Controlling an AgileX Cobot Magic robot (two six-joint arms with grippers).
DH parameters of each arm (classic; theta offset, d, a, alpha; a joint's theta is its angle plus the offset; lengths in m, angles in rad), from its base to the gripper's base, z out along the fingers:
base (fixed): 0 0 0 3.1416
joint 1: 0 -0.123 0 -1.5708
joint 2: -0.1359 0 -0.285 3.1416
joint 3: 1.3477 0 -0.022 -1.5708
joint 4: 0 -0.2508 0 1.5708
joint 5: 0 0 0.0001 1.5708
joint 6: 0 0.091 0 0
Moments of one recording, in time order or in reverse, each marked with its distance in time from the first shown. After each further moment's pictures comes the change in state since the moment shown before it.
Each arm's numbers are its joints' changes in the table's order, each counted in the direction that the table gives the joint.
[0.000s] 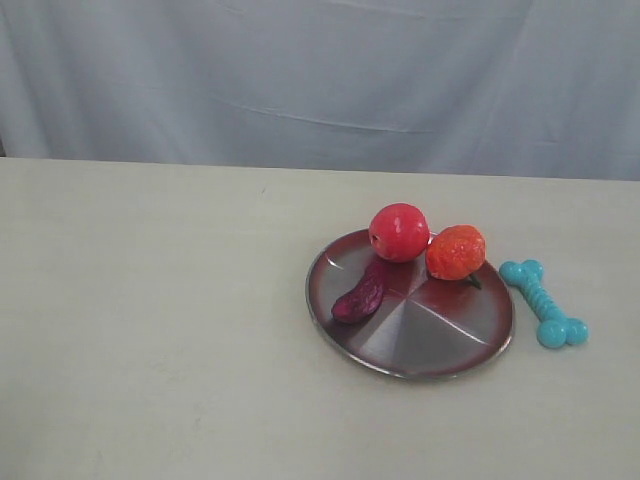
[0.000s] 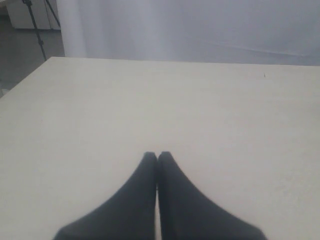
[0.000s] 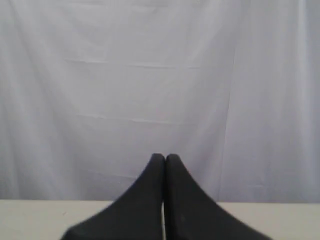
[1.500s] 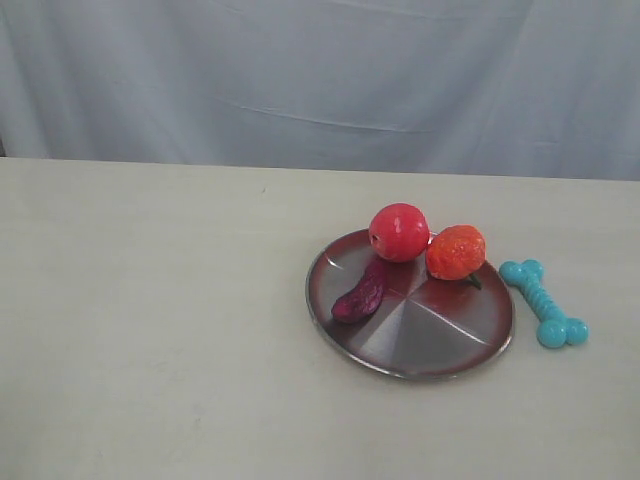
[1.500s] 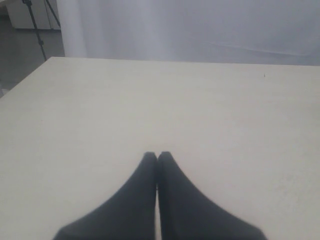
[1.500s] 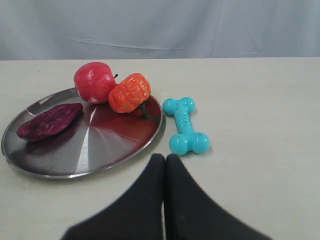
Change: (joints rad) left arm 0.000 0.000 0.000 0.000 0.000 0.000; right arm 0.000 -0.002 0.387 0.002 0.037 -0.004
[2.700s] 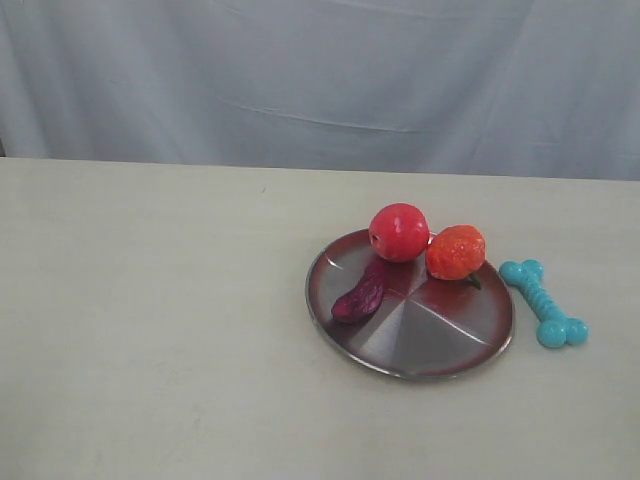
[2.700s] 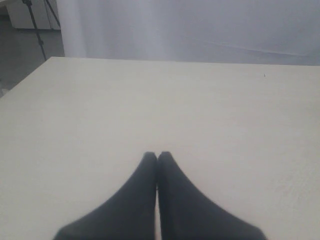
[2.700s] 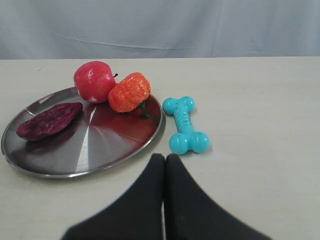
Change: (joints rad) left arm 0.000 0.000 0.000 0.000 0.000 0.000; right arm 0.000 0.000 0.000 0.000 0.002 0.000
